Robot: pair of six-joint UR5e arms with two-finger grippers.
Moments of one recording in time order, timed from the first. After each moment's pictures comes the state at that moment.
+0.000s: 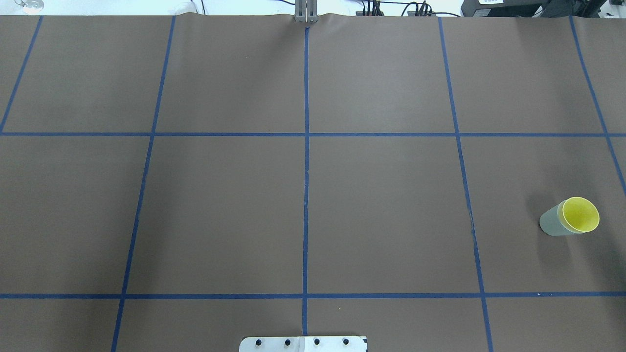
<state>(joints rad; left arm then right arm) -1.62 -1.37 -1.87 -1.46 -2.28 0.25 1.49 -1.79 1.86 -1.40 2.26 0.13</state>
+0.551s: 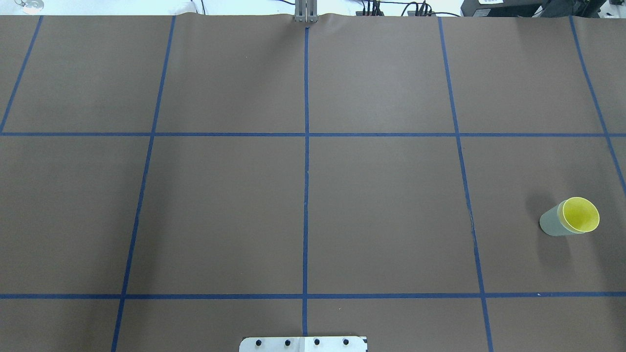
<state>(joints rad) -1.65 -1.32 -1.88 -1.46 -2.28 0.30 1.54 -1.83 1.78 -1.42 2.27 0.07</state>
